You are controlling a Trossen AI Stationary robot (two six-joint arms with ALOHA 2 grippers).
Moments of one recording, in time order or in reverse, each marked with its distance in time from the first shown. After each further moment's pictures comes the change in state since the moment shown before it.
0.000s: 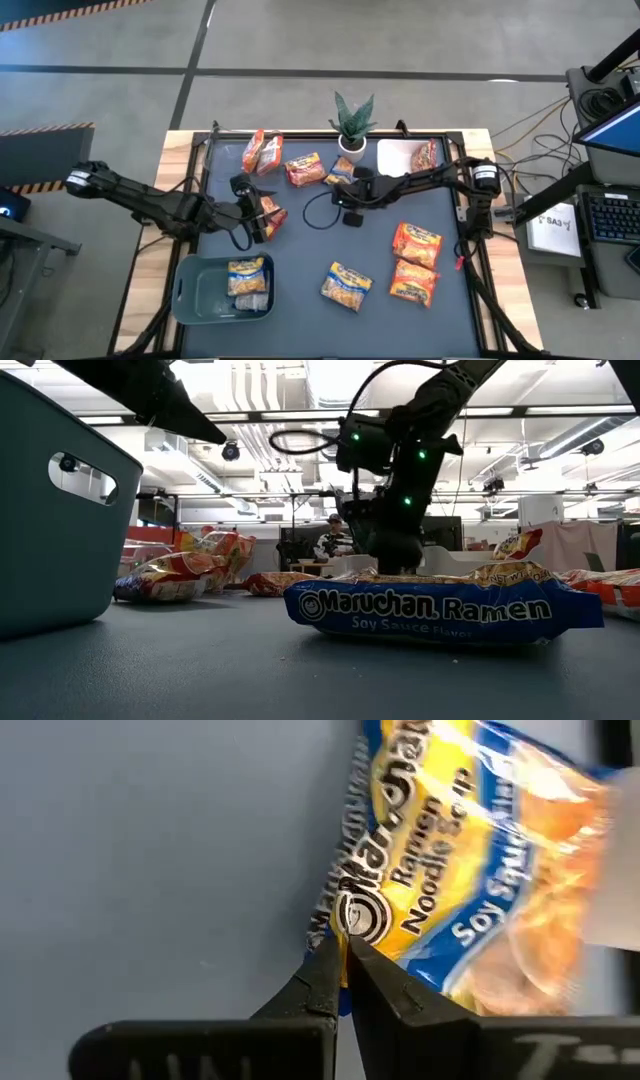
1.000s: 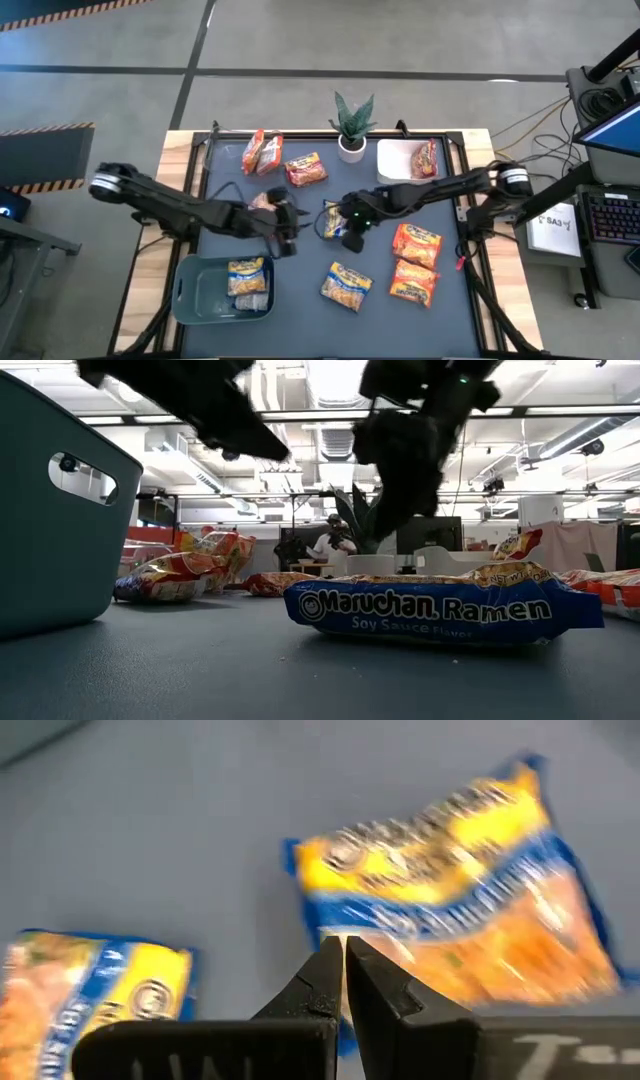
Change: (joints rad) left arm 0.053 0.378 0.116 0.277 0.225 -0.027; right arm 0.130 -0.223 -0.075 0.059 -0.401 0.413
